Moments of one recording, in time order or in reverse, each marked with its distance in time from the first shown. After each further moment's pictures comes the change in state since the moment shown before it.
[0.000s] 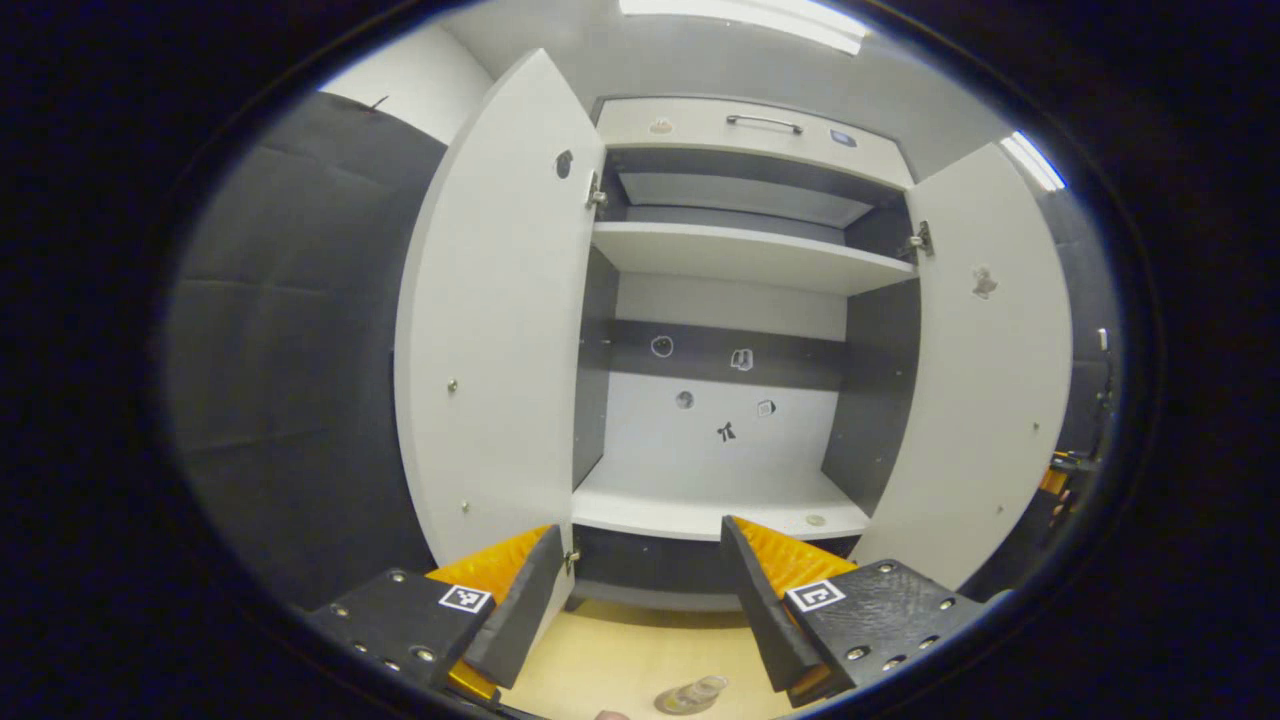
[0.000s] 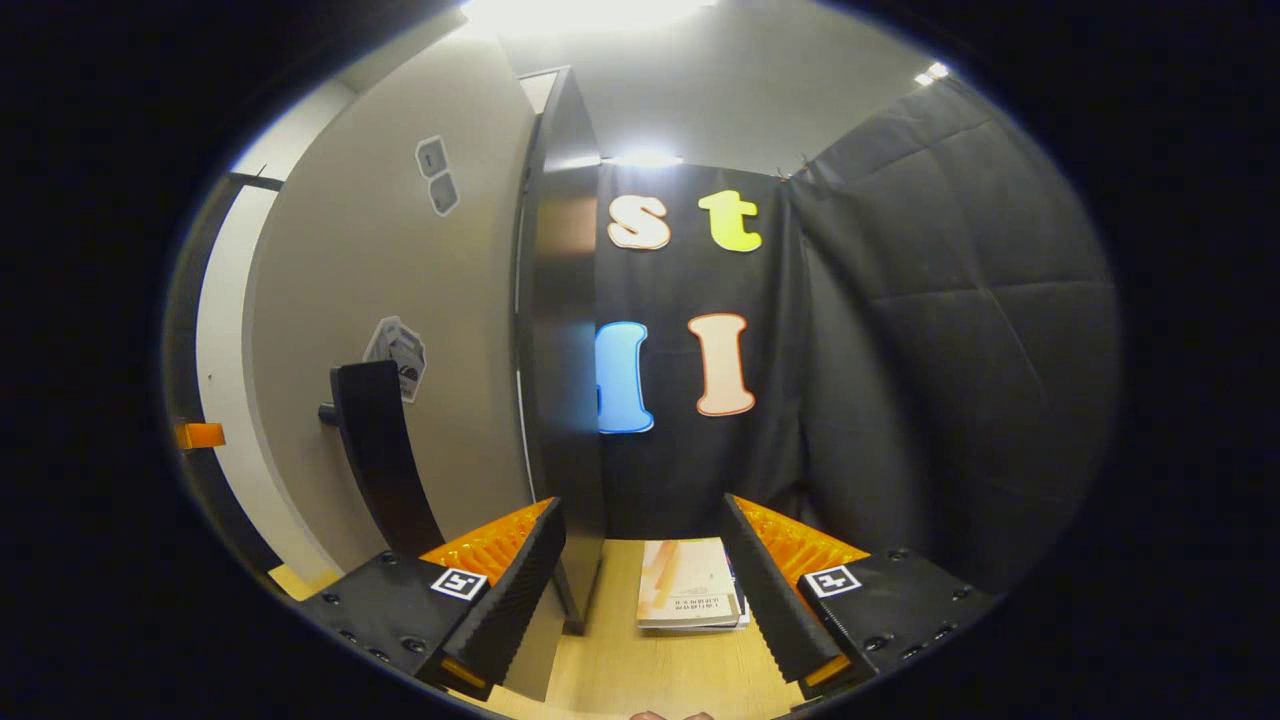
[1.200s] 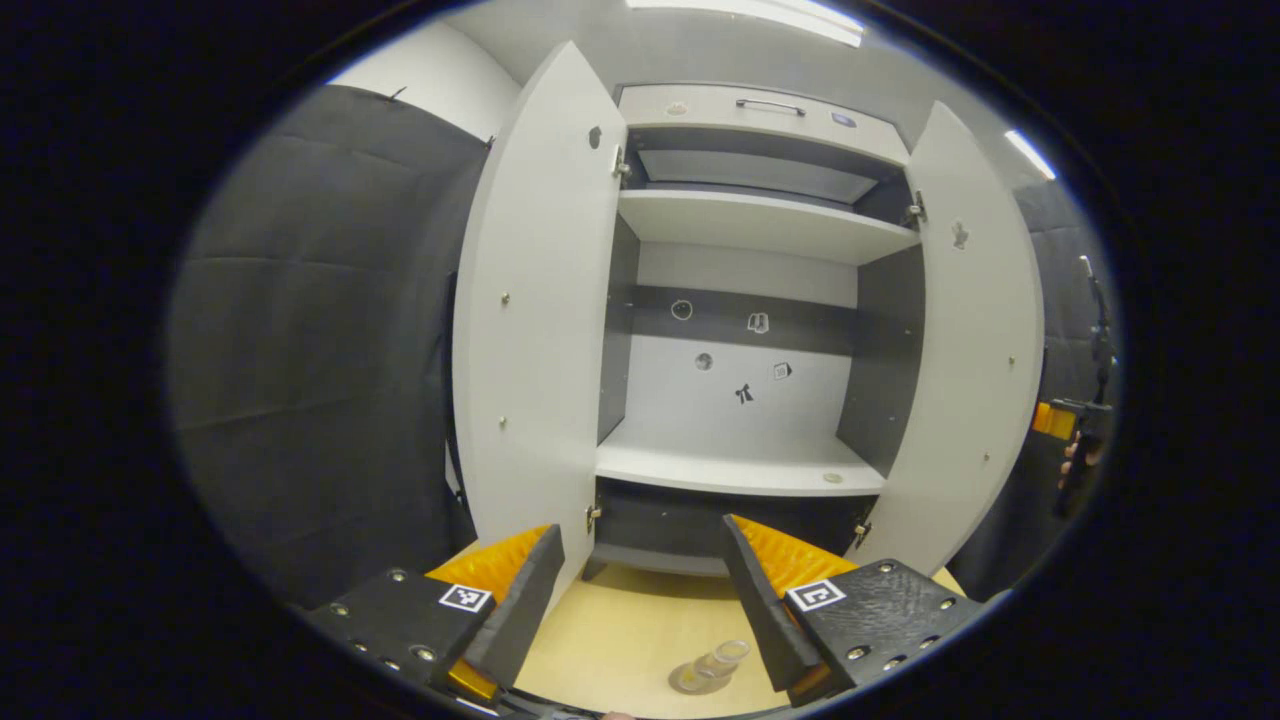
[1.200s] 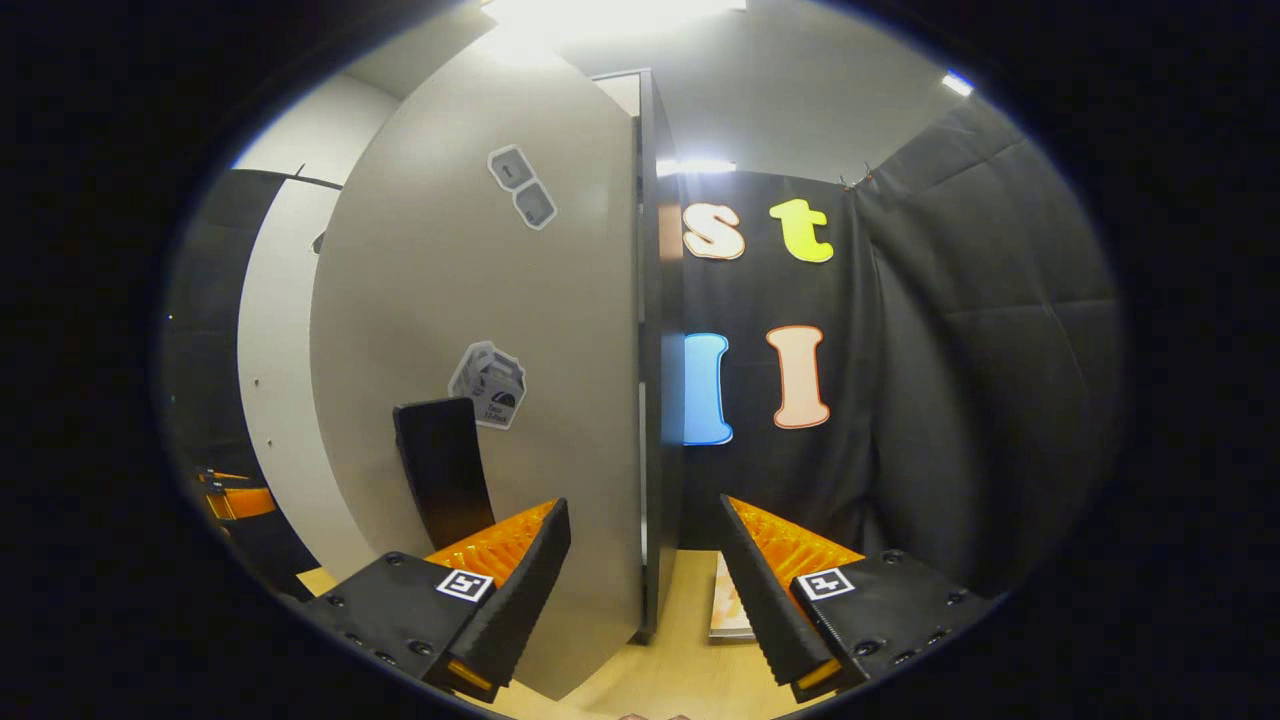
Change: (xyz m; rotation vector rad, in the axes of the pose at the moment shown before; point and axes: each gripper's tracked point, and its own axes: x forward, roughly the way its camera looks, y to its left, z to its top) left arm -0.028 0.022 -0.054 0.008 0.039 0.024; right arm 0.004 0.094 0.014 0.001 -0.019 0.115
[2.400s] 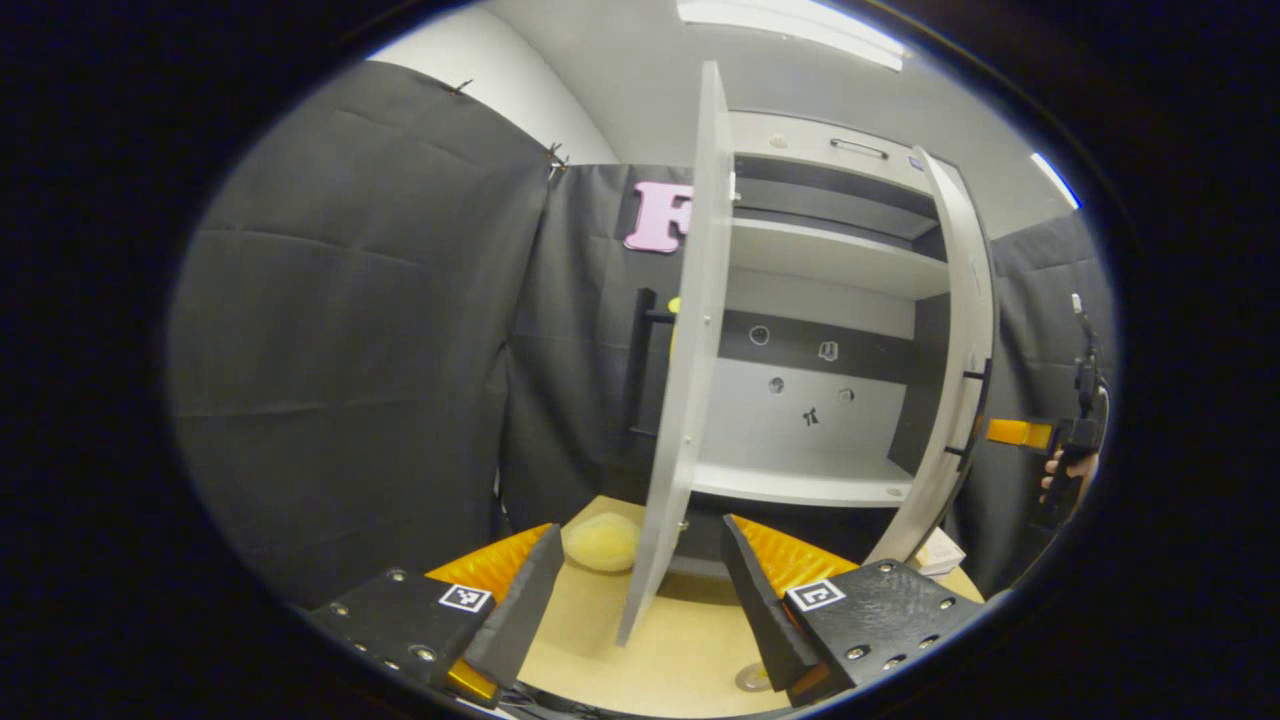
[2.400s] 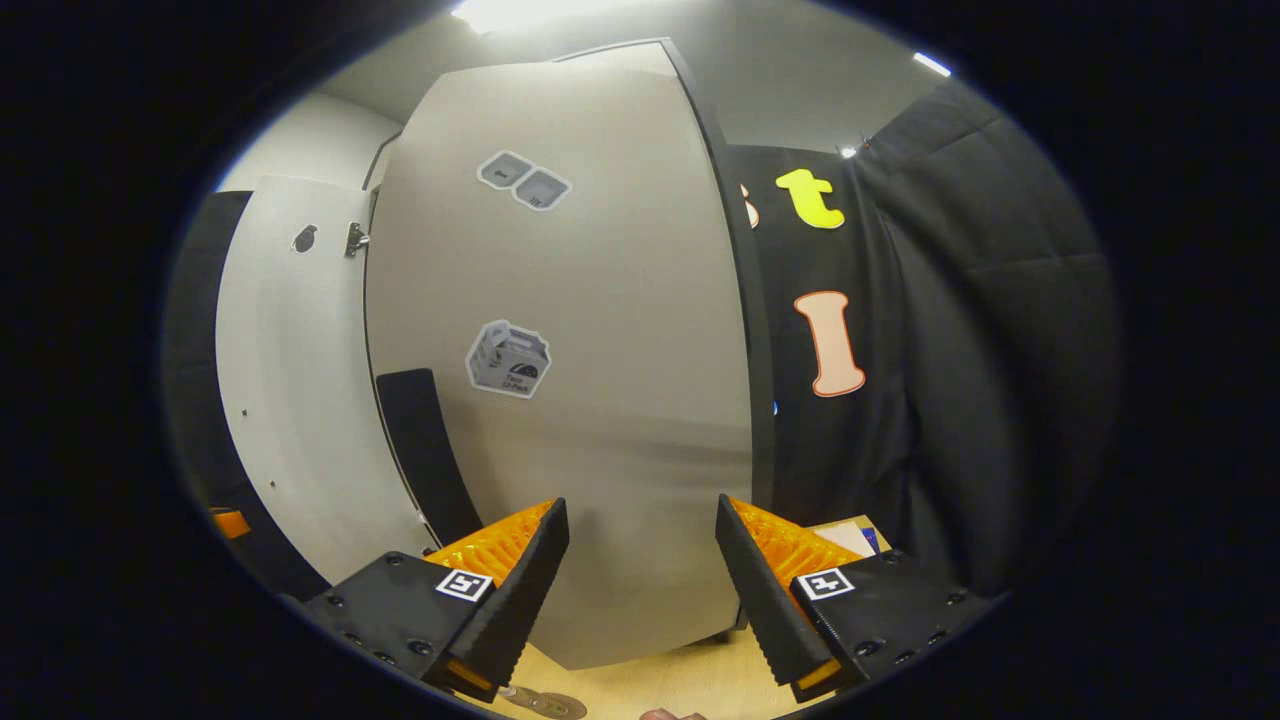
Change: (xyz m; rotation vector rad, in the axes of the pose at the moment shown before) left arm -0.021 0.149 0.013 -0.062 -0.066 0.102; right arm 0.049 0.085 -0.020 0.114 0.048 -0.011
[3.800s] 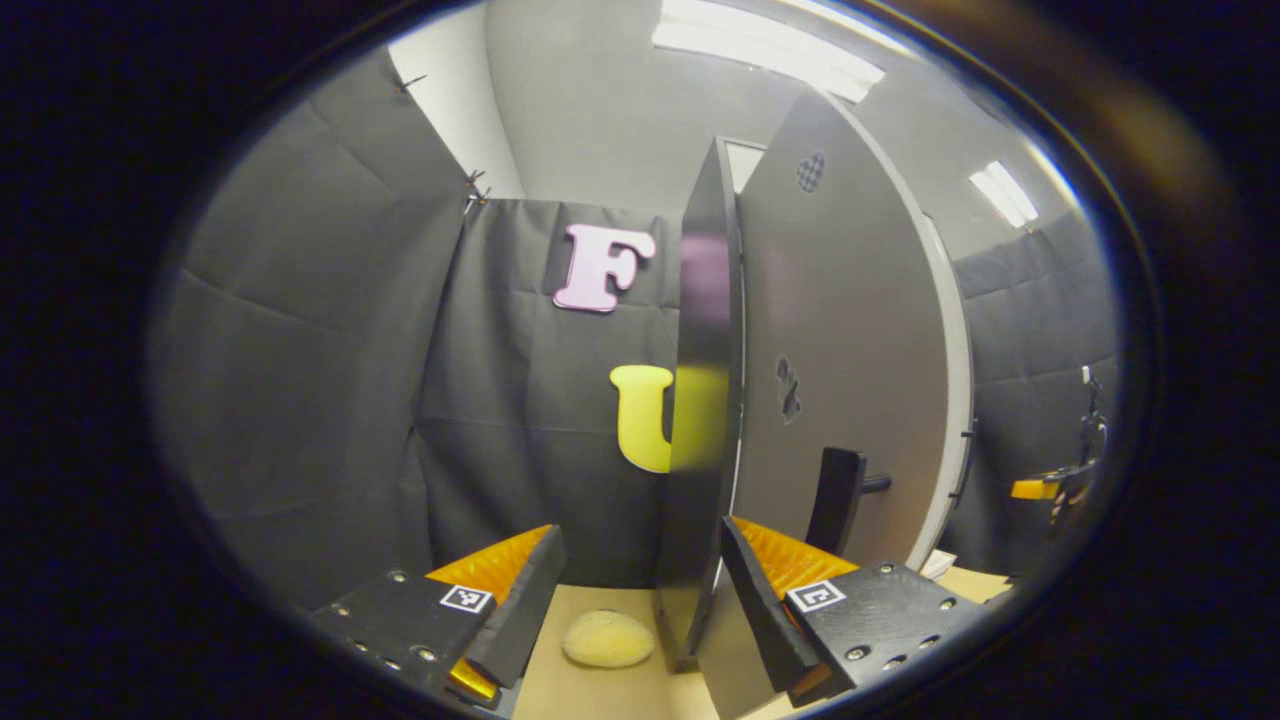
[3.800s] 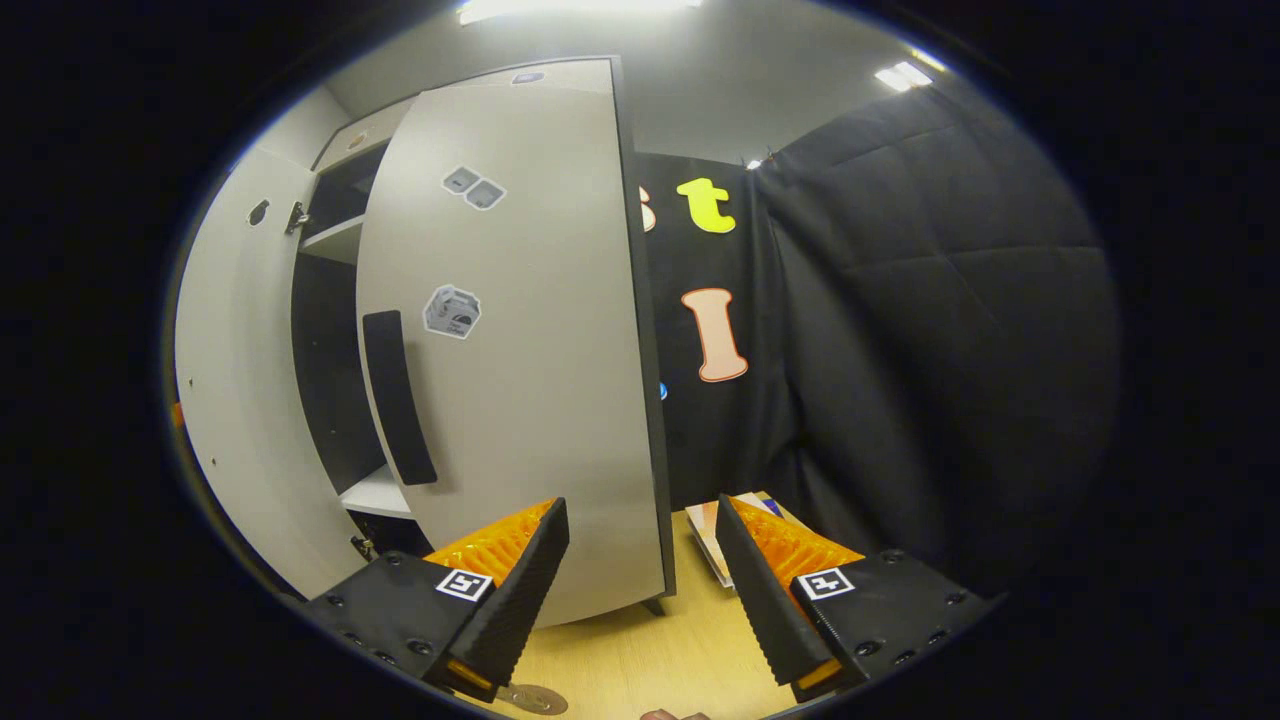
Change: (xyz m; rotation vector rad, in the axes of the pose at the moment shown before) left arm 0.162 0.058 0.120 0.090 -0.163 -0.407; right arm -0.065 -0.032 -0.040 0.030 -0.025 -0.350
